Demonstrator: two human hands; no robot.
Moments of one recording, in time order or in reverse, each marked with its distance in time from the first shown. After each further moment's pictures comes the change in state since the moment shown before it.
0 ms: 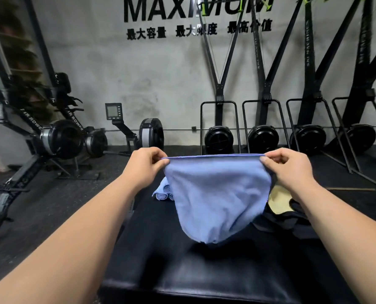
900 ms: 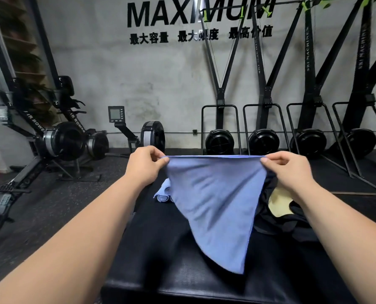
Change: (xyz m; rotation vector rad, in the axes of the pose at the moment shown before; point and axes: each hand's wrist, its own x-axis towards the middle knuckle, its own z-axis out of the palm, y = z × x) left_hand 0.000 0.014 -0.009 -0.131 0.071 -0.219; right_hand -0.002 -0.013 -0.005 0.032 -0.028 0.099
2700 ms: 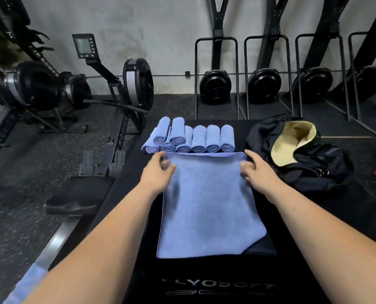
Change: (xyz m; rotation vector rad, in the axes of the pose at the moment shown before) left_hand -0.066 -0.127 0.171 -0.264 -0.280 -0.368; right_hand -0.045 0.179 0.104 -0.096 -0.304 0.310
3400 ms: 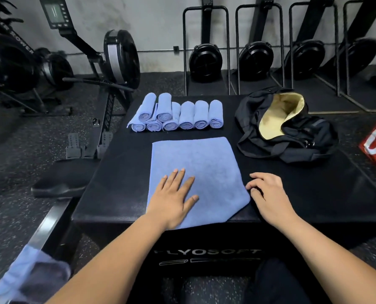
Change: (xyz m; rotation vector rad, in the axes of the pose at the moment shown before) left_hand -0.108 -0.058 0.077 0.887 -0.299 0.443; right_hand -0.120 0.093 -0.027 -0.483 0.062 -0.272
